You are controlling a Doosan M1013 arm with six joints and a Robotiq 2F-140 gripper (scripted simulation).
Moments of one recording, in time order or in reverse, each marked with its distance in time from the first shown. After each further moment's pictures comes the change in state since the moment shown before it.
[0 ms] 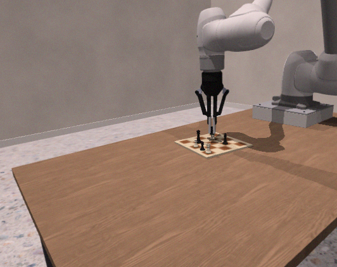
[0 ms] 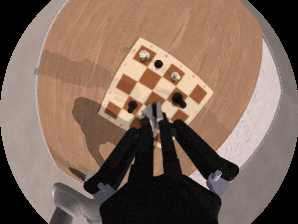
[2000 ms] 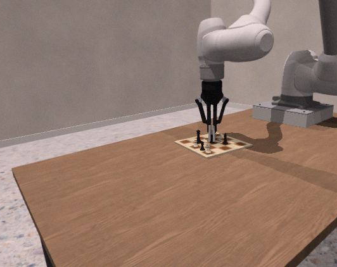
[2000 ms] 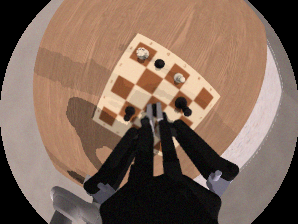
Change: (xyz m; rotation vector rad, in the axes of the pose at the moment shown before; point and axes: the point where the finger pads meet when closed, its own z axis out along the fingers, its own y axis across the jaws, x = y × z) arm 0.001 0.000 0.033 0.000 0.000 0.000
